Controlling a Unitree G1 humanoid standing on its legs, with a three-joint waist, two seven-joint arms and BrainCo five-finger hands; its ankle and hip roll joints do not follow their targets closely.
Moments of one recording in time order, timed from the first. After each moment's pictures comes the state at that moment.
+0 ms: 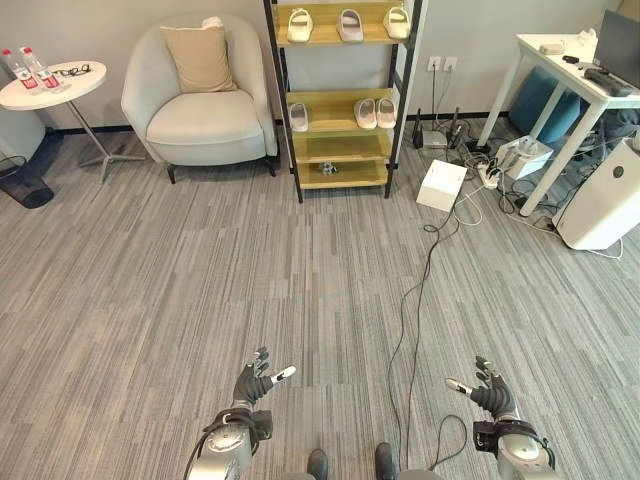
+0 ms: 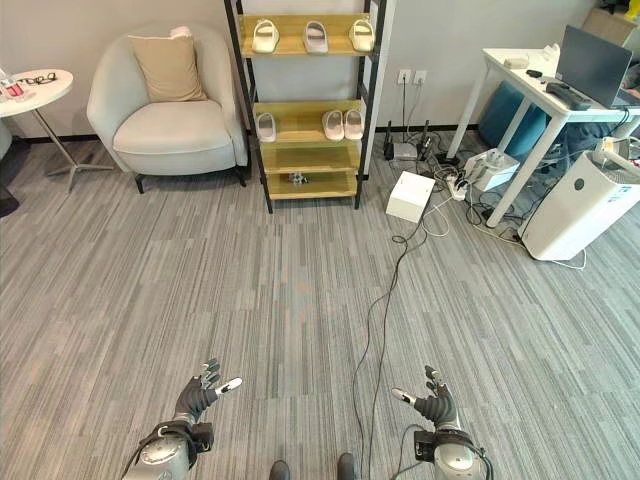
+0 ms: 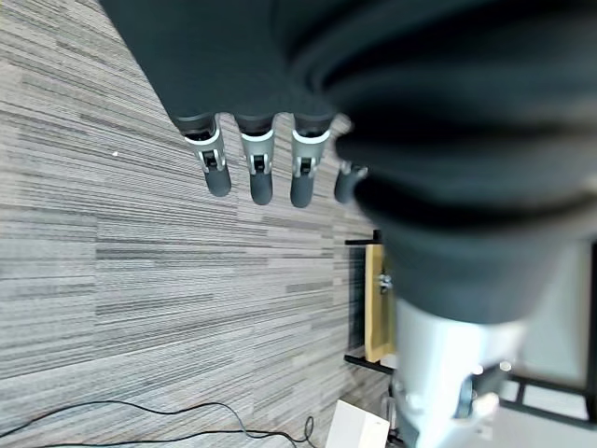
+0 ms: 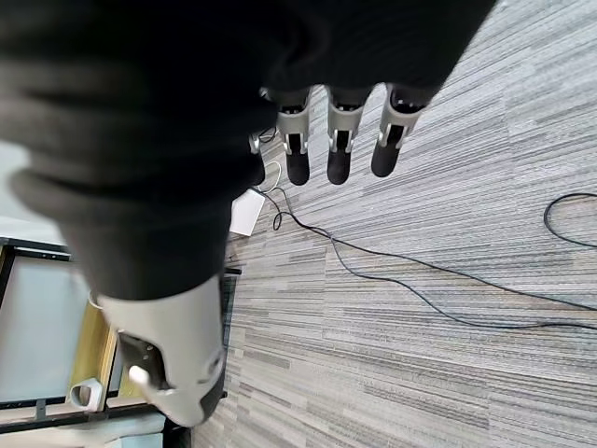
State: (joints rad) left arm 0.12 0.23 -0.21 0.52 -0.33 -0.08 0.14; right arm 0.17 -0.29 0.10 0.47 0.18 -0.06 -0.19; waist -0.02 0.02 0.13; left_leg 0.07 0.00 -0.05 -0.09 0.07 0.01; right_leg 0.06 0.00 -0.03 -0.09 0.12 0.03
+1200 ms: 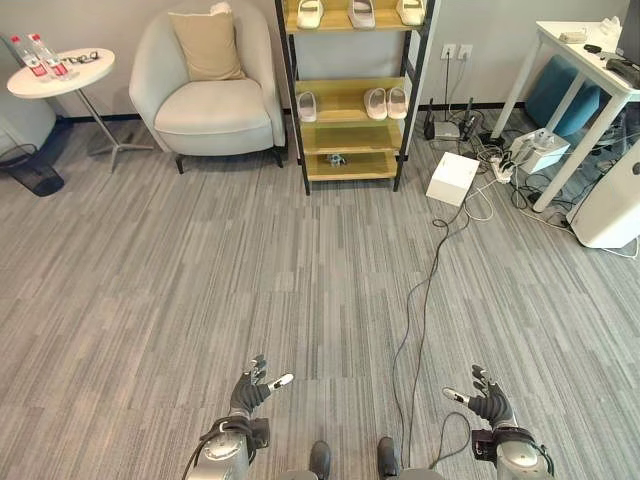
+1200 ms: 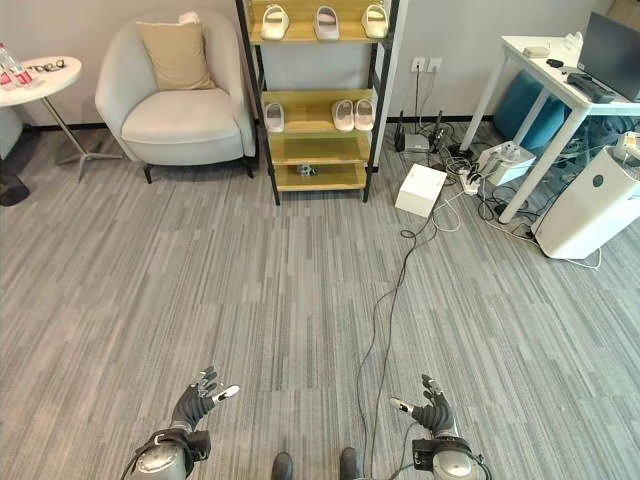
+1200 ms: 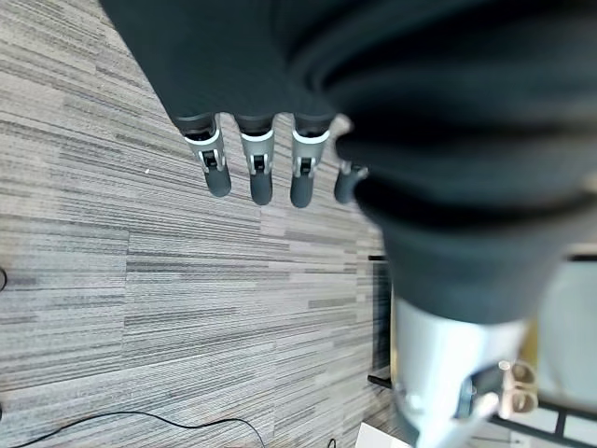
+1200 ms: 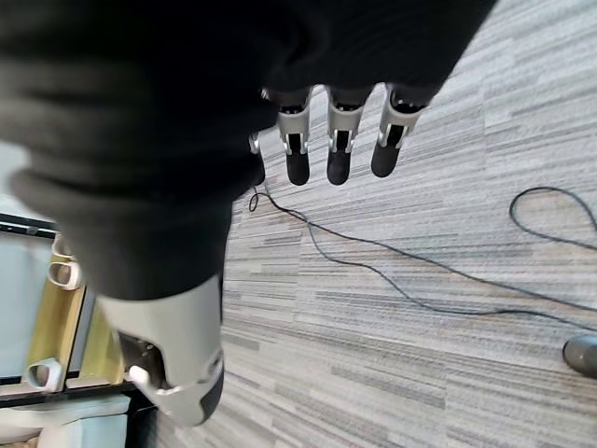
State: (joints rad) left arm 0.15 0.25 -0.20 0.51 -0.33 -0.08 0.14; right arm 0.17 -0.29 0.10 0.50 0.17 -0.06 -0.19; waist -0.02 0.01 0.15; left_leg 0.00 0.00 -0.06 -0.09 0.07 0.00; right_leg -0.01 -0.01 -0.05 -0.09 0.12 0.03
